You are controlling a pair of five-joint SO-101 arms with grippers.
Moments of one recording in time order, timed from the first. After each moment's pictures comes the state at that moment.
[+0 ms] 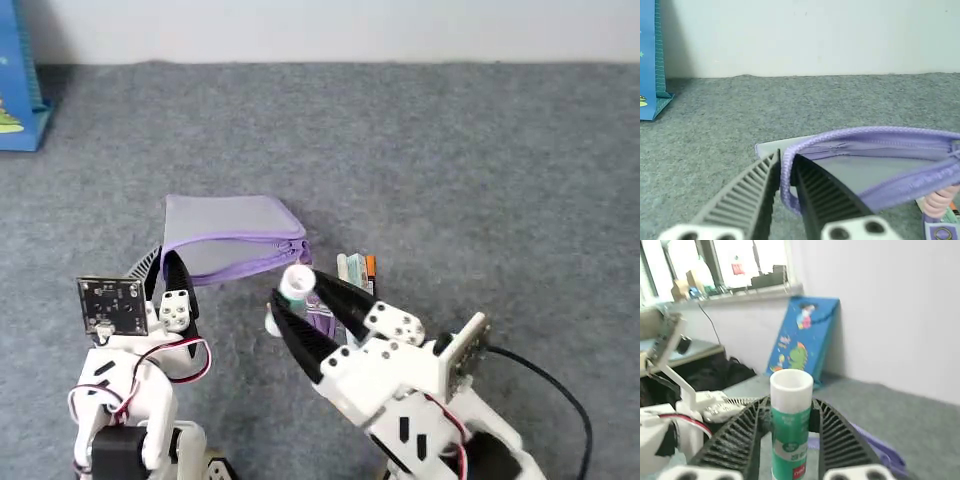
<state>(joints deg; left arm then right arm) -3.6 -103.5 77.0 57.6 4.9 -49.0 -103.3 72.6 33.1 -11.6</state>
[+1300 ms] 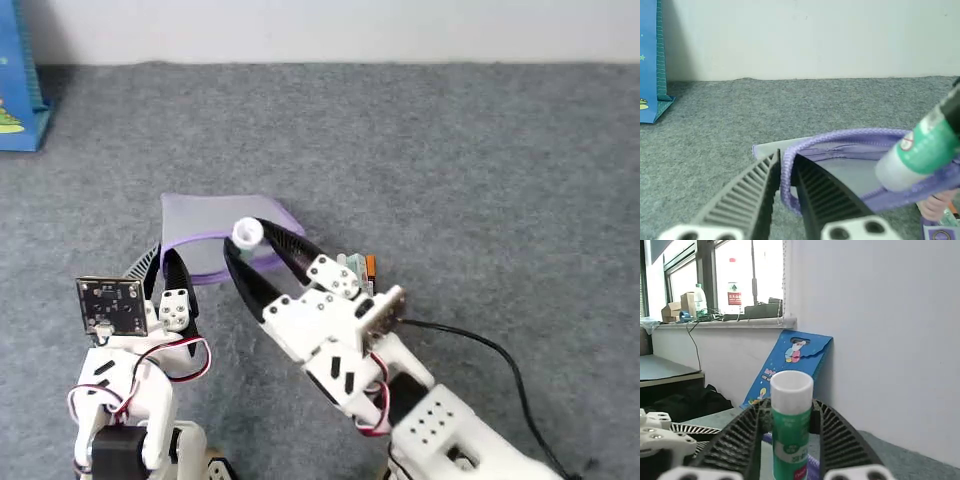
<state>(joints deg) -3.6 -103.5 77.1 56.8 4.9 -46.4 -56.3 80.4 -30.0 -3.6</state>
